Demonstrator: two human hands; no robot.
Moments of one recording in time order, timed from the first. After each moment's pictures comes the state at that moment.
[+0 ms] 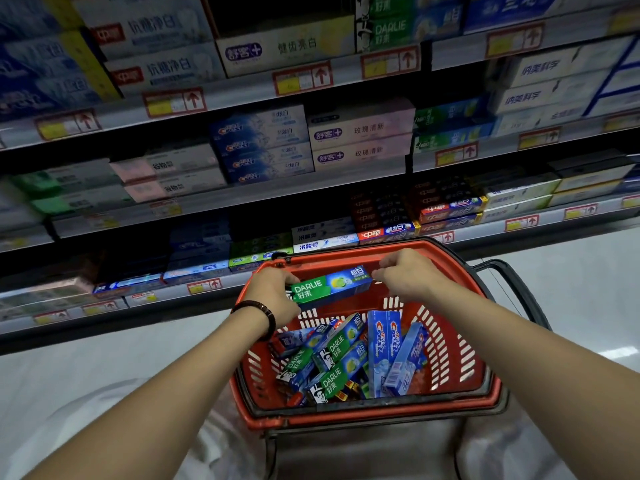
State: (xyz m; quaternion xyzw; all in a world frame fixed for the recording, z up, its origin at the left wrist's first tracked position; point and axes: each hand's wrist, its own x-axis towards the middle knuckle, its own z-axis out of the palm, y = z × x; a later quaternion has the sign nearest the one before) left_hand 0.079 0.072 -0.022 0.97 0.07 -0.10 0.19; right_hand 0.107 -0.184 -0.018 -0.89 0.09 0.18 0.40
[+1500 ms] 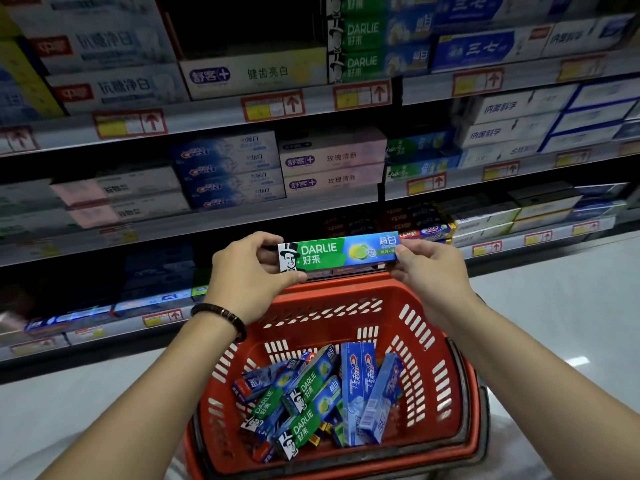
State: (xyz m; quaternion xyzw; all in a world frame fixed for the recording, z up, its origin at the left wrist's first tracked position) left_hand 0.110 0.040 0.056 0.91 0.02 0.06 0.41; right_hand 0.116 -0.222 0.020 -0.68 0.18 -0.05 0.71
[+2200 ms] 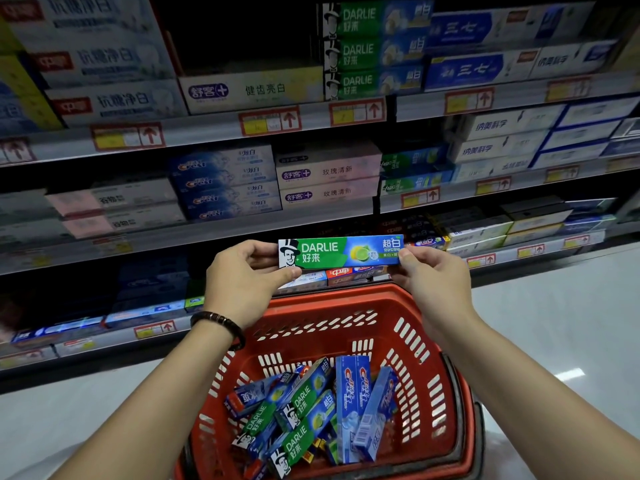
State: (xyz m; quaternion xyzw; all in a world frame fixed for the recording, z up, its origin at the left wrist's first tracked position) left_hand 0.117 0.032 0.057 0.85 0.06 0.08 0.53; right_hand 0.114 -0.225 0.028 -0.66 0.20 -0.10 0.72
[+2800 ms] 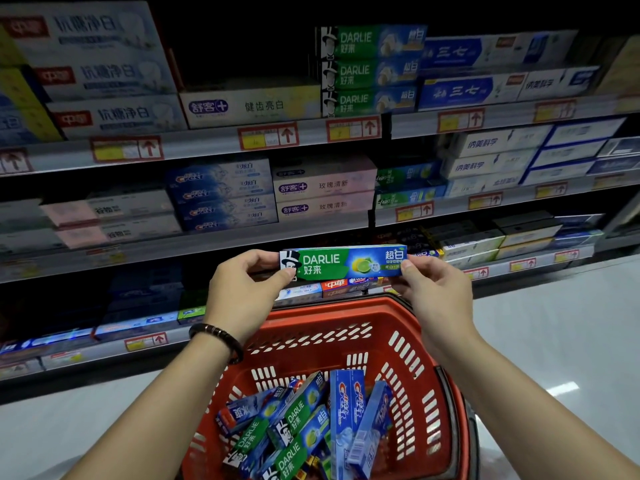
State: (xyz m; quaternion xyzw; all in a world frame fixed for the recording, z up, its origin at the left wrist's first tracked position) left_hand 0.124 0.029 0.053 0.82 0.08 0.08 0.56; right_hand 0.114 -0.233 0.029 -0.66 0.18 -0.14 0.71
